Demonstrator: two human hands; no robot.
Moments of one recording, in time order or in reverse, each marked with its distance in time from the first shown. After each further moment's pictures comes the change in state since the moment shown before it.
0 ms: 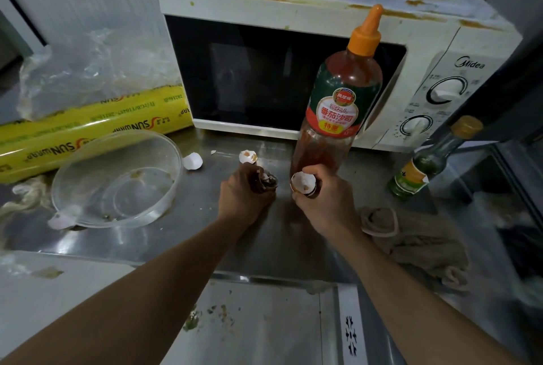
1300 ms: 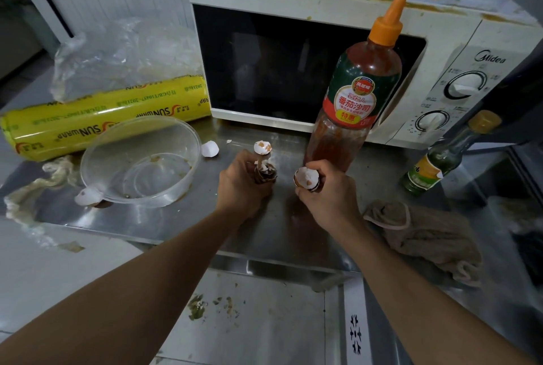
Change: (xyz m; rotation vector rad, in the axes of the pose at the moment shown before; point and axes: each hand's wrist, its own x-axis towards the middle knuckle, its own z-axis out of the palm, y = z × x) left_hand -0.012 -0.009 -0.023 -0.051 0.084 0.048; right_hand -0.011 -0.004 0.011 0.003 -0.013 -0.032
